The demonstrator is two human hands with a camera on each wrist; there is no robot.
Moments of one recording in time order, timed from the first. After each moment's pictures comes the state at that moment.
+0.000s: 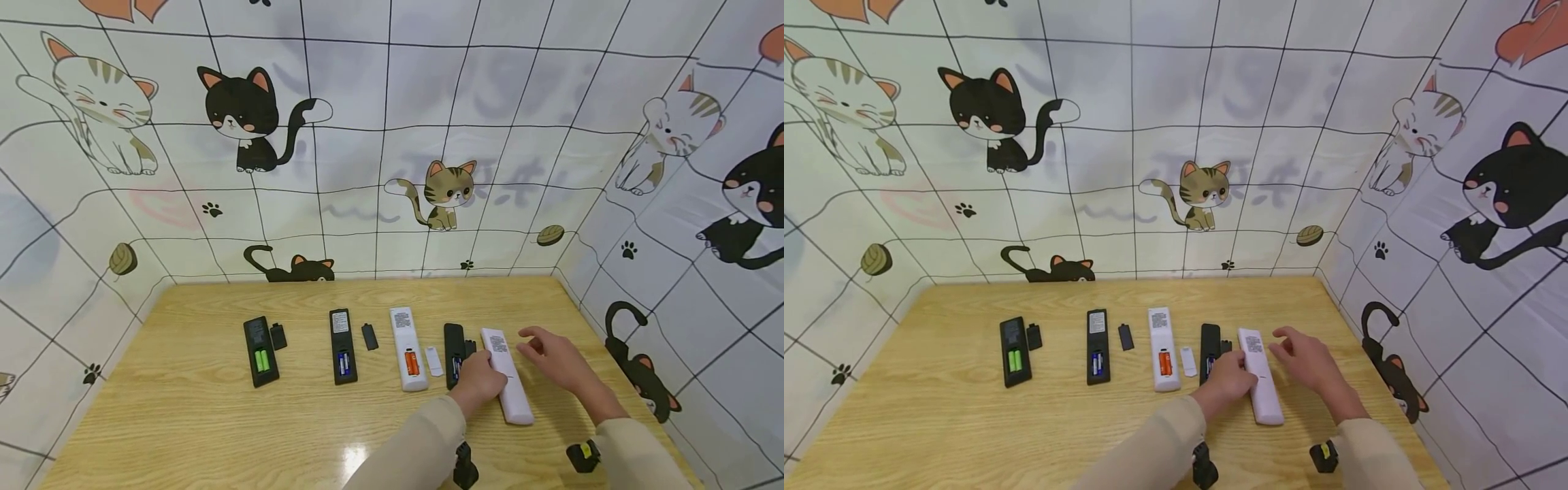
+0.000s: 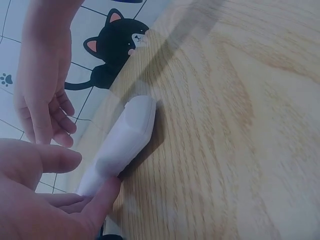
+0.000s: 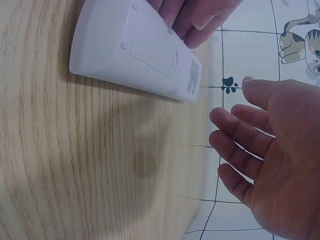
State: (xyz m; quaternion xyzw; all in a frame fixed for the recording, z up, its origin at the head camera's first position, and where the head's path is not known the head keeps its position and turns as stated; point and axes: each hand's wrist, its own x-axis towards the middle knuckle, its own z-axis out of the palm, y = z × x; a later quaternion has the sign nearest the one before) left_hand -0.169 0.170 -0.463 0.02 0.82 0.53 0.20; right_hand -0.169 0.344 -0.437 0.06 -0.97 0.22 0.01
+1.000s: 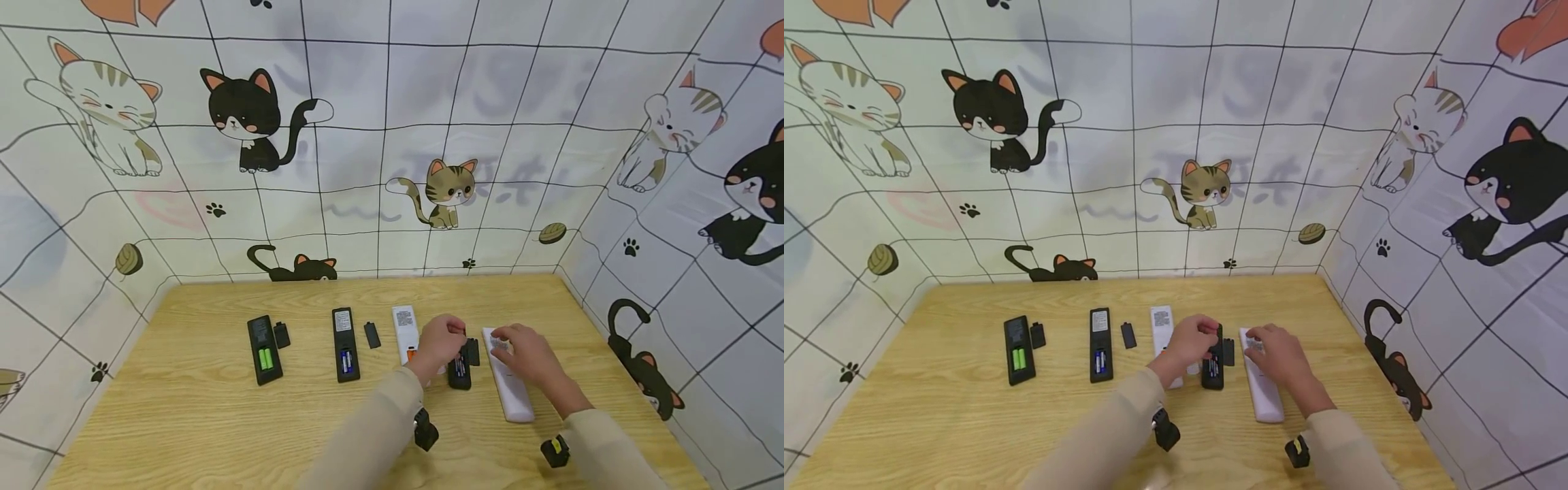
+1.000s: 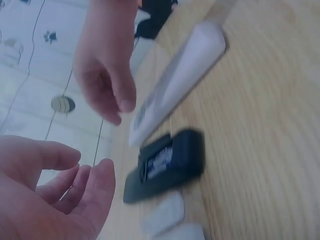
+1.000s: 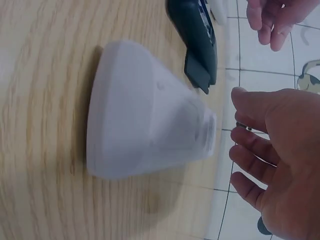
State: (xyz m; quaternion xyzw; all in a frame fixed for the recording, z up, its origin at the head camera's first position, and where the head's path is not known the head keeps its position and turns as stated) left_hand -0.211 0.104 -0.441 0.05 0.79 0.59 0.15; right_hand -0.187 0.303 -0.458 0.08 -0.99 0.14 0.02
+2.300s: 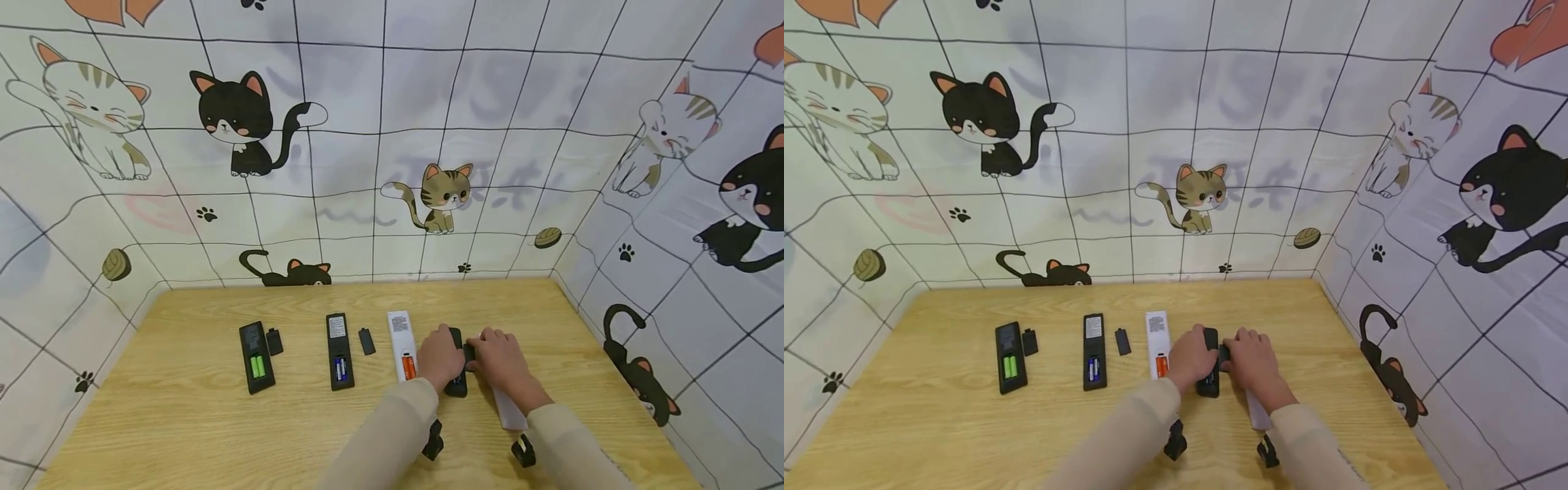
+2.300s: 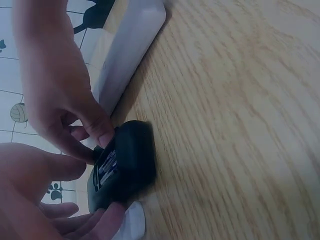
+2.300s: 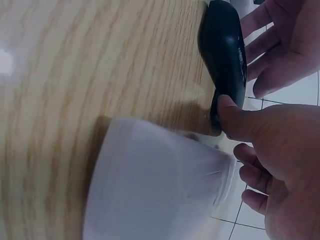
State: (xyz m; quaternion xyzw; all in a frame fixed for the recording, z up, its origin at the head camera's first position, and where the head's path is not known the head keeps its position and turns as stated) left_hand -0.222 0.132 -0.473 0.04 0.94 0.32 0.08; right_hand -0.203 0.269 -0.486 0.09 -0.99 -0.01 0.05
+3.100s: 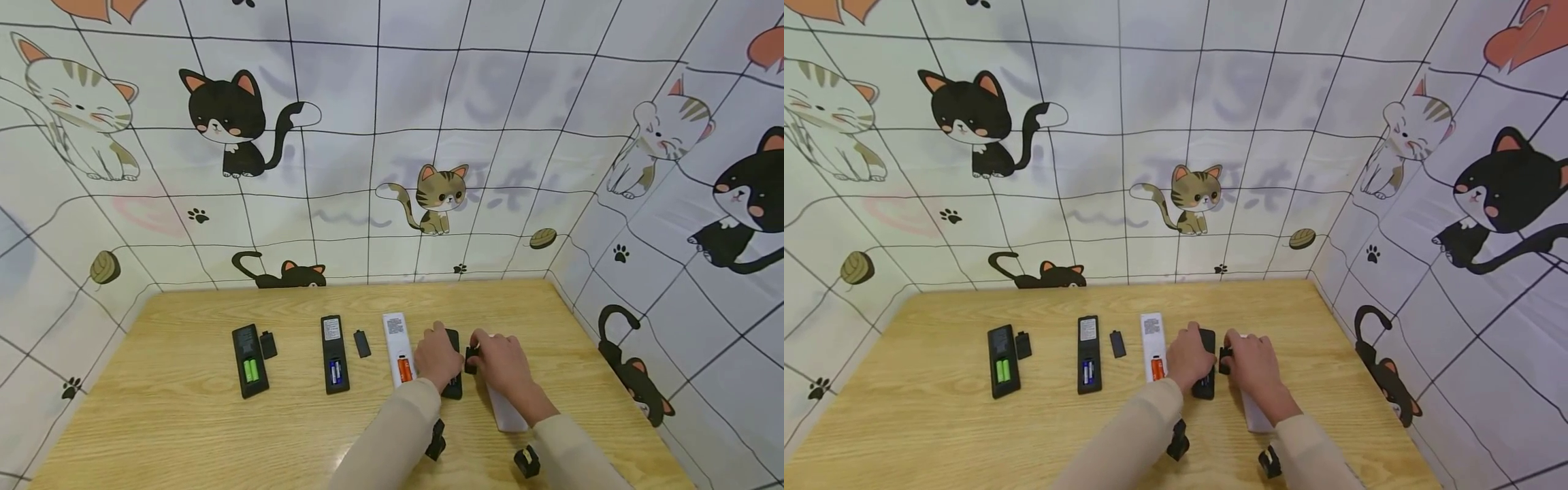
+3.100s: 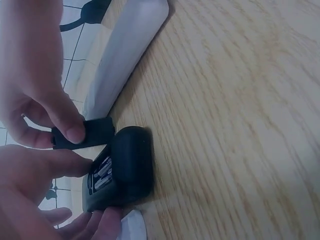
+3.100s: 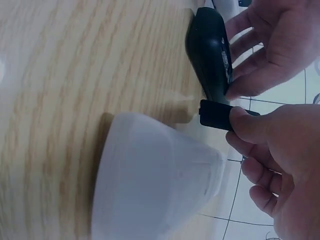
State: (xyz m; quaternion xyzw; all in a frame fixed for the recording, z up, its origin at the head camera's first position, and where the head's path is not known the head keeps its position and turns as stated) left_hand -0.225 0.142 -0.479 0.00 0.95 0.30 0.04; right_hand -0.194 0.269 -0.470 0.07 -0.99 0.07 0.09
